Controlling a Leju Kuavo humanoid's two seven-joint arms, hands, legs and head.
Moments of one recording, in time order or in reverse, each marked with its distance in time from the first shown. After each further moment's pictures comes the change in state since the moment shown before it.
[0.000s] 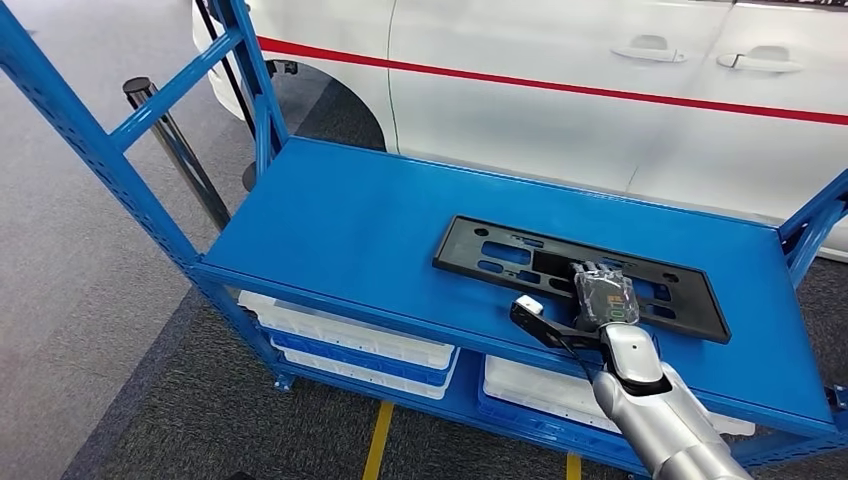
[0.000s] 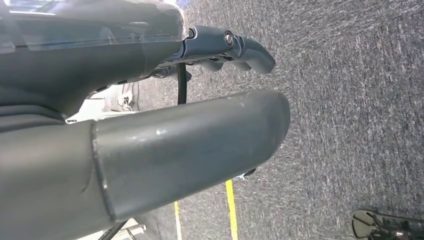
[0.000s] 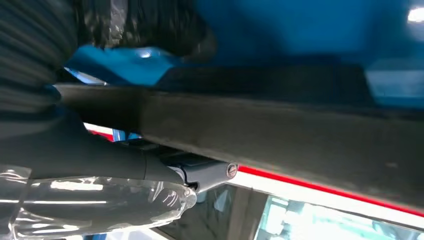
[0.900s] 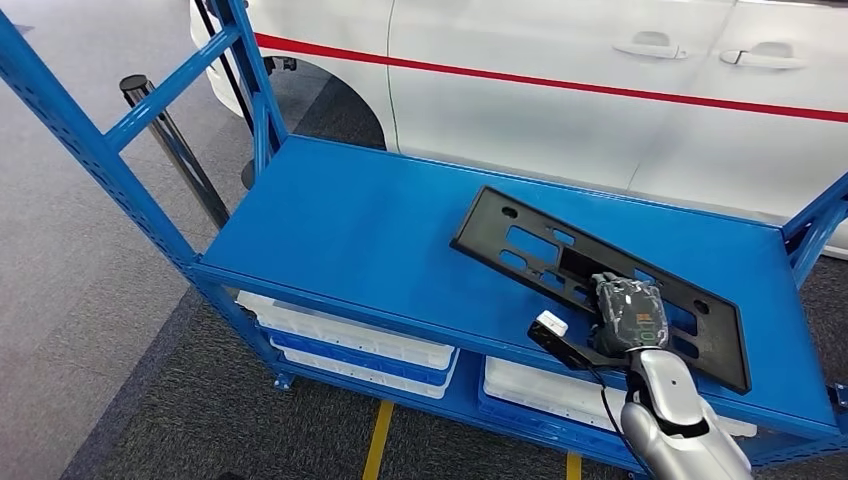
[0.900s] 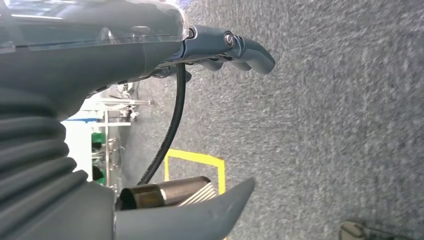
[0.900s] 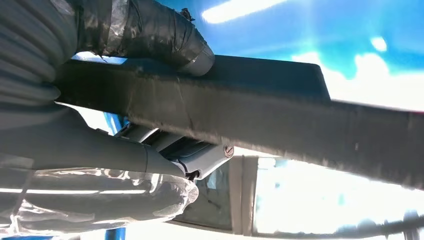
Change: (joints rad) left arm 0.008 -0.001 0.033 0.000 0.040 0.058 -0.013; right arm 0.216 -0.144 -0.120 -0.468 -0.049 -0.107 -0.123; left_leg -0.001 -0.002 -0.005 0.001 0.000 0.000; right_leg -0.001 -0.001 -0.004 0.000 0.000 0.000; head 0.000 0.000
